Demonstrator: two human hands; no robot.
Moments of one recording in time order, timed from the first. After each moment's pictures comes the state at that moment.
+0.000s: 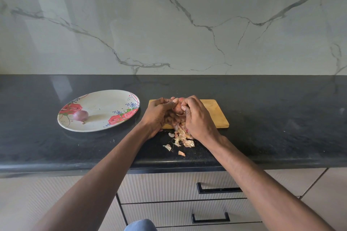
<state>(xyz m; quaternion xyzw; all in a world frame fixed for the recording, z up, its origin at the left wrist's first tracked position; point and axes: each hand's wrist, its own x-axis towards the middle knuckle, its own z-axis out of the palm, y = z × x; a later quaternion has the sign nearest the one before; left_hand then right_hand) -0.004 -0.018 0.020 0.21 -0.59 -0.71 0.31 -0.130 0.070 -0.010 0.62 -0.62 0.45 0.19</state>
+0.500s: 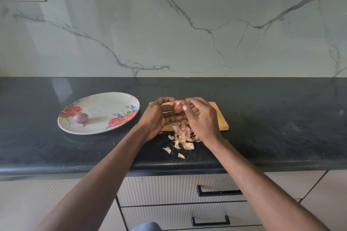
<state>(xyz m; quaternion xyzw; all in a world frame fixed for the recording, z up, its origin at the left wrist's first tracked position) -0.002 -0.022 0.022 0.18 -0.52 -0.78 0.30 -0.131 0.081 0.000 0.54 -0.63 0.53 0.15</state>
